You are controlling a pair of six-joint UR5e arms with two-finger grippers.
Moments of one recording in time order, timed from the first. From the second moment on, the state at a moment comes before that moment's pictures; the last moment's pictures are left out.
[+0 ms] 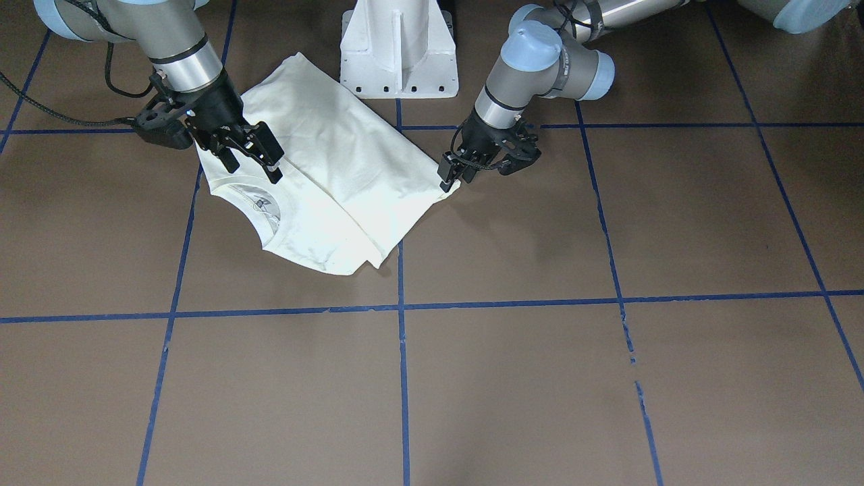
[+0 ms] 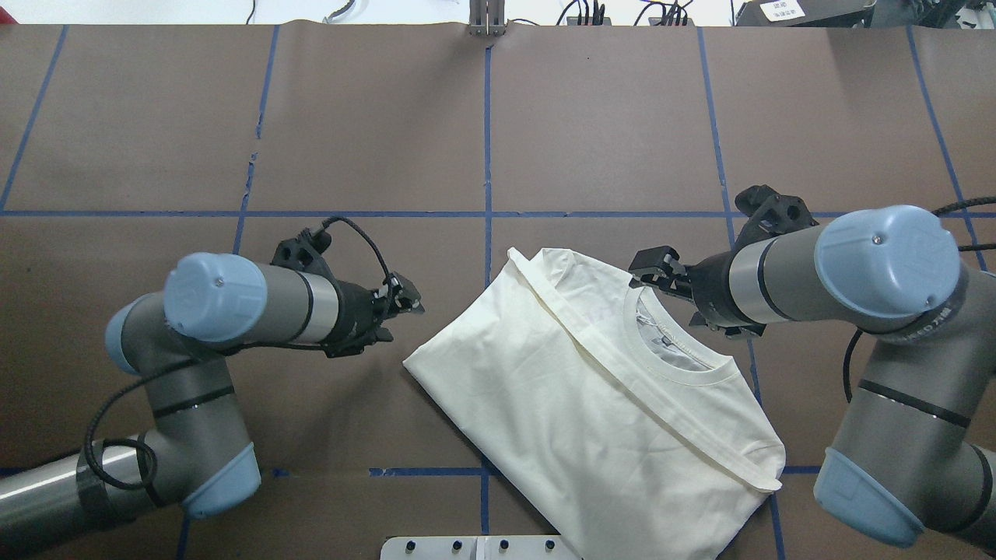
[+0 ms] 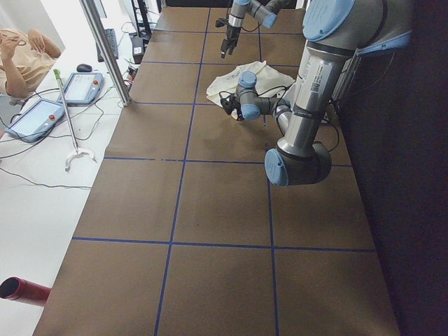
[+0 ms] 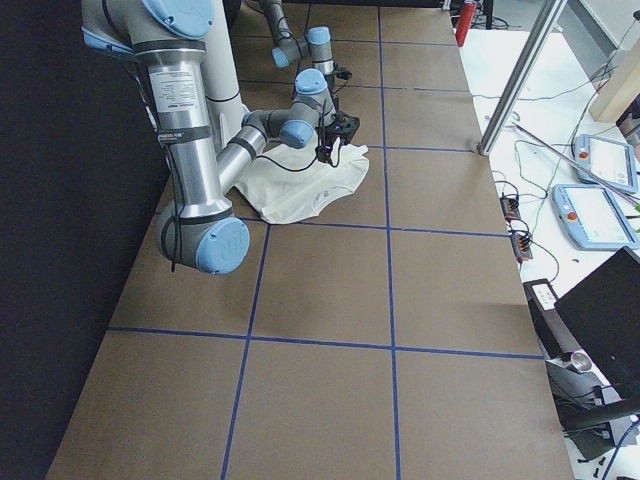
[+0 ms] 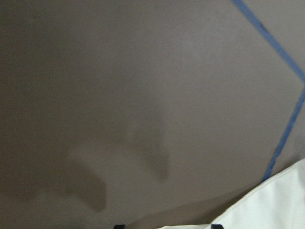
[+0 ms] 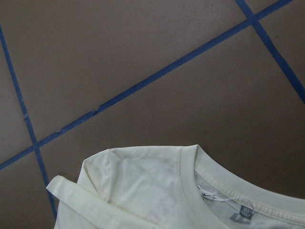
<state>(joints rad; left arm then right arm) -0.38 -2.02 -1.74 -2.04 -1.74 -1.97 0.60 -1.34 2.07 -1.32 1.79 1.69</state>
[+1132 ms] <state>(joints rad) -0.35 -2.02 -1.74 -1.94 -1.67 -1.96 0.60 -1.34 2.06 -1.33 1.79 1.68</state>
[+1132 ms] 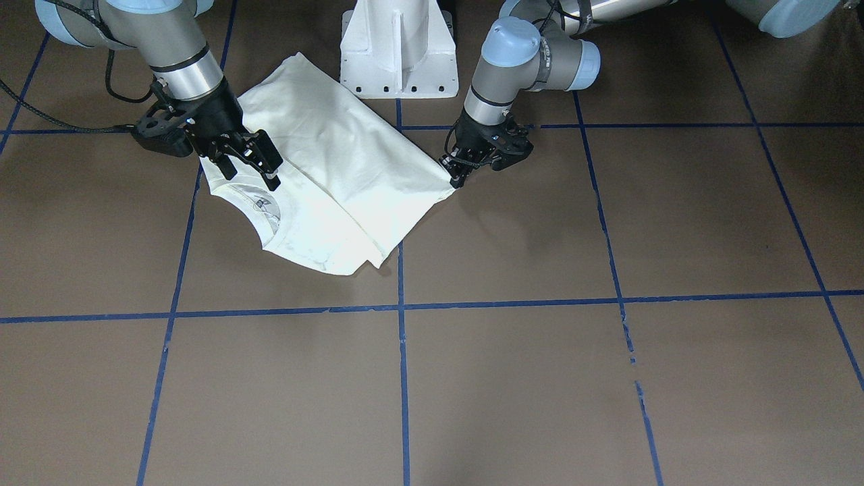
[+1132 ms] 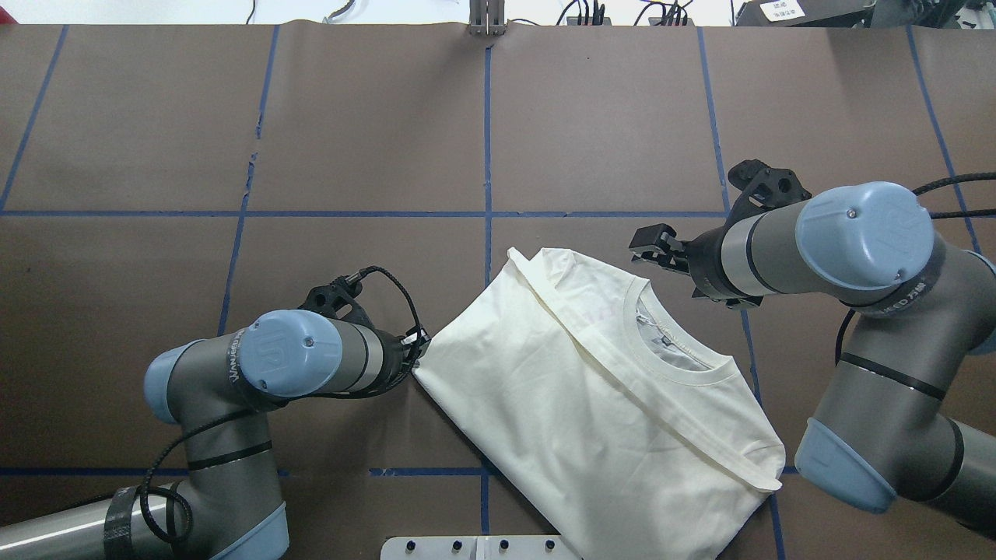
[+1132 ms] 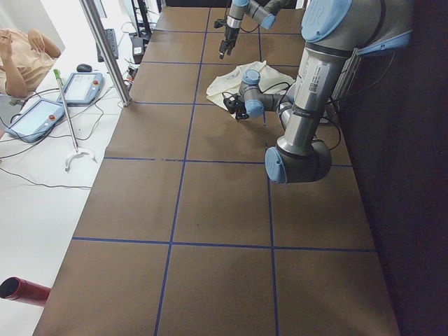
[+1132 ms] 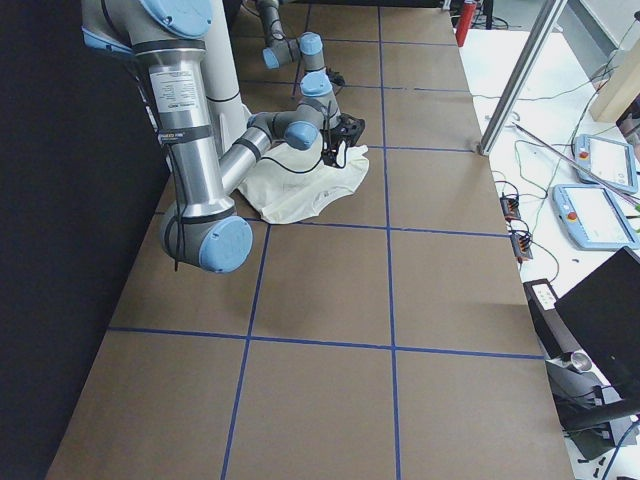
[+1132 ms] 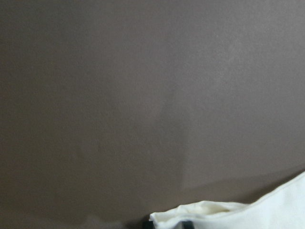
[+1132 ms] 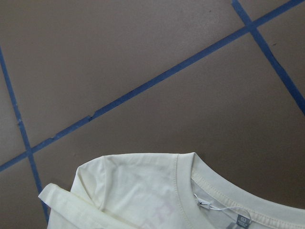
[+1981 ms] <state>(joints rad) -0.68 -2.22 -1.56 -1.90 -1.68 -1.62 0.60 -1.34 2.06 -1.33 1.79 1.69</state>
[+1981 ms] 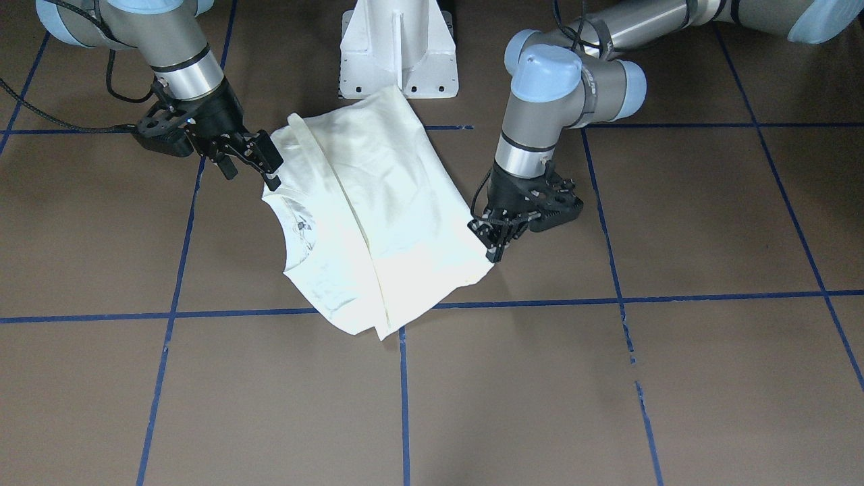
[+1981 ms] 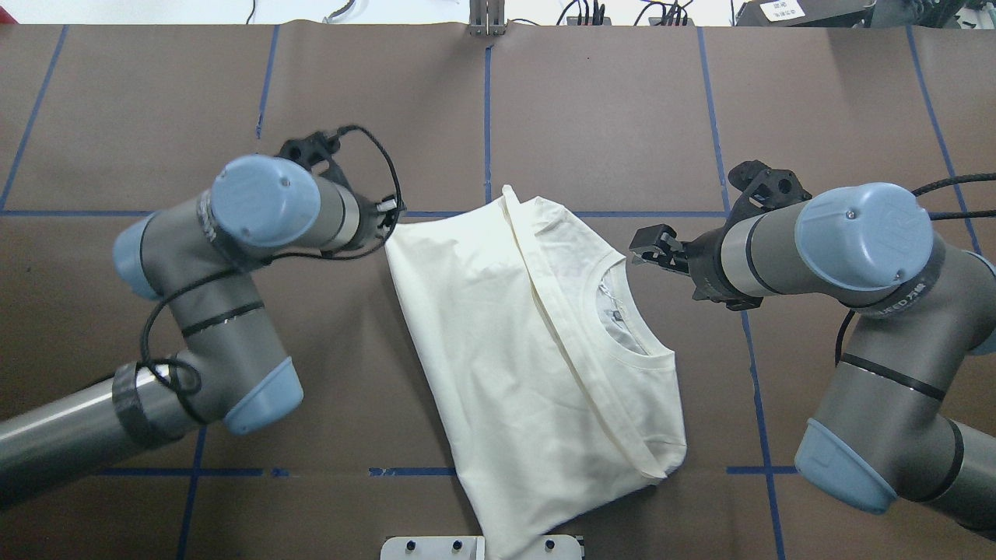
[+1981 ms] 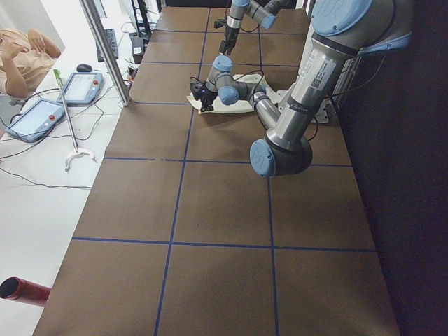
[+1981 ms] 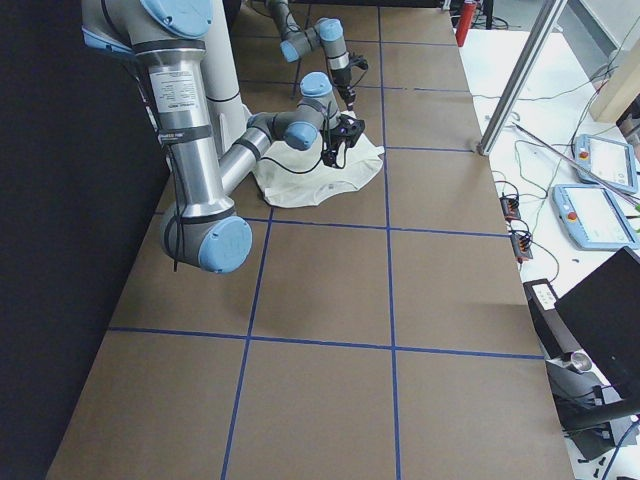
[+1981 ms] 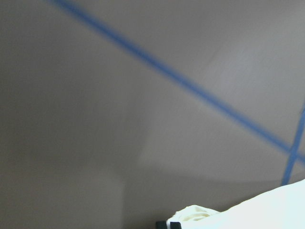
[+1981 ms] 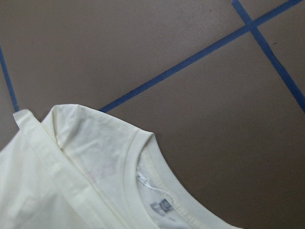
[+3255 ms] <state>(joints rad) -0.90 -2.20 -1.47 -2.21 -1.92 -1.50 0.49 -0.91 1.64 -1.34 1.70 1.68</state>
